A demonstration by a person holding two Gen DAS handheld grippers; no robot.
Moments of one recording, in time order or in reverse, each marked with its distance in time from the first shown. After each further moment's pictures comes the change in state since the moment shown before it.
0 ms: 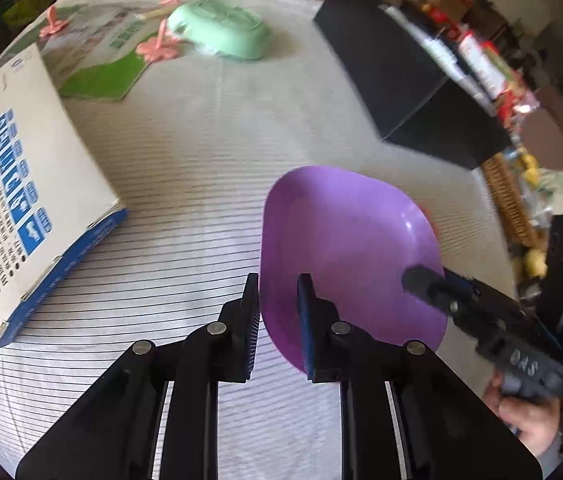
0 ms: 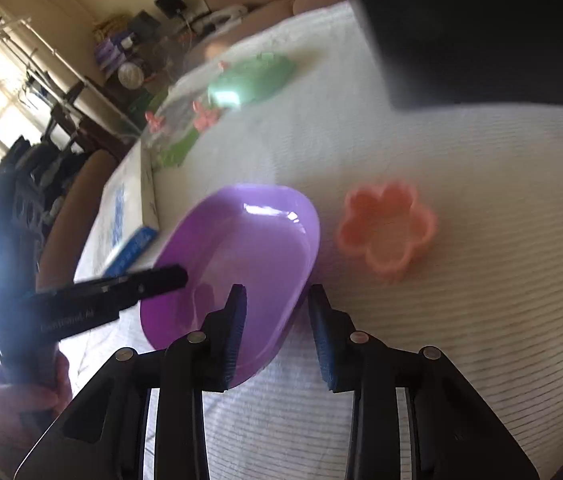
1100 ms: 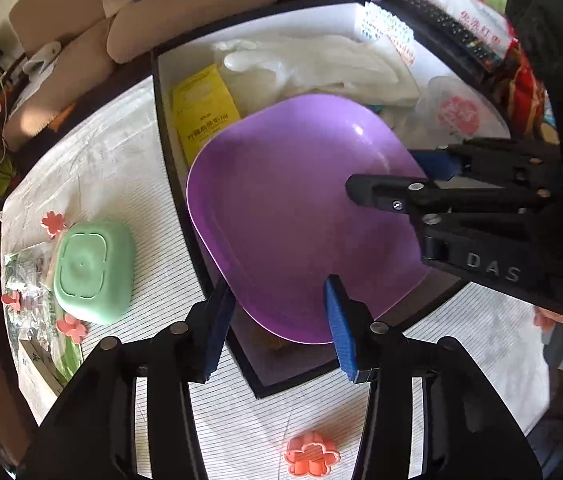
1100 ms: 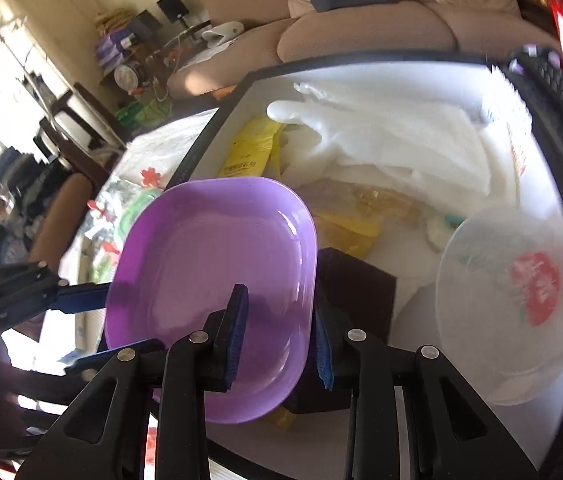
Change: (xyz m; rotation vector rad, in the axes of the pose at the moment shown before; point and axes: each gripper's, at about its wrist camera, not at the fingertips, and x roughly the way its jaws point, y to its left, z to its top) left arm 0.114 -0.230 0.208 0.393 0.147 0.356; right arm -0.031 -0.148 0.249 -0.188 0.074 -0.057
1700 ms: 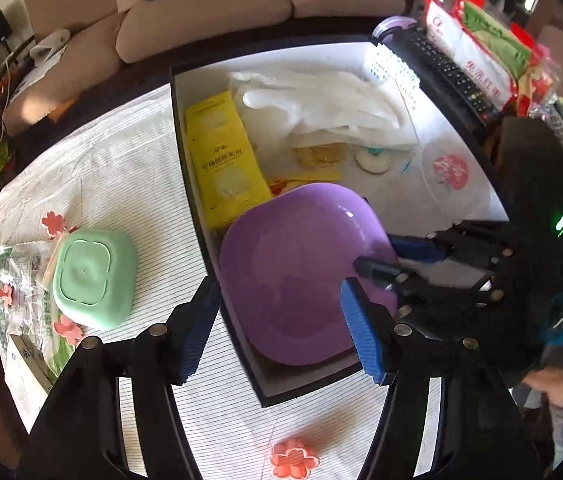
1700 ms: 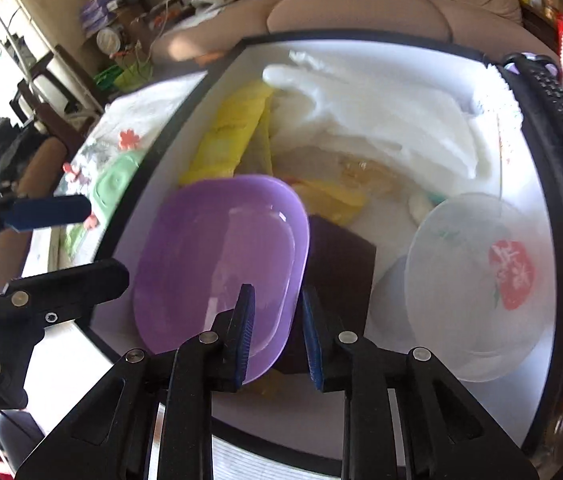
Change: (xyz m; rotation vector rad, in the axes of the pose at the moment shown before) left arm -0.029 0.020 0.019 -0.092 -0.056 -0.064; right arm 0.006 0.012 -0.010 -0.045 0.126 -0.096
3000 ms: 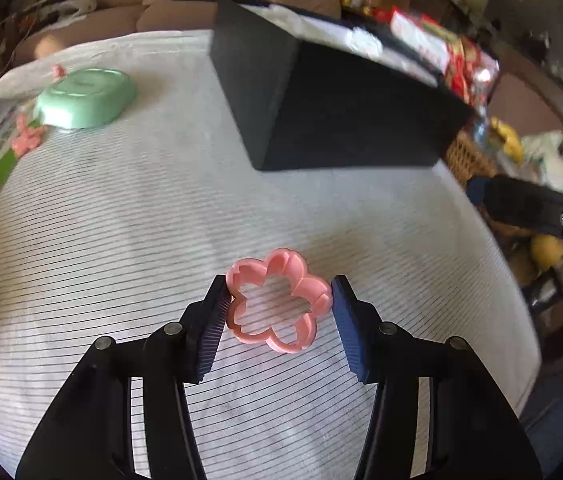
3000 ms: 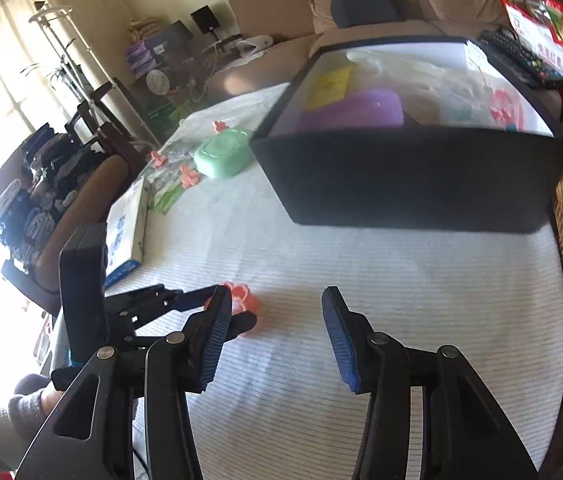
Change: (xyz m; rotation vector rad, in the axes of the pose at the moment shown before) left arm 0.018 0.050 -0.244 -0.153 -0.265 -0.232; right arm -0.062 0.097 -0.158 0.043 -0.247 0.153
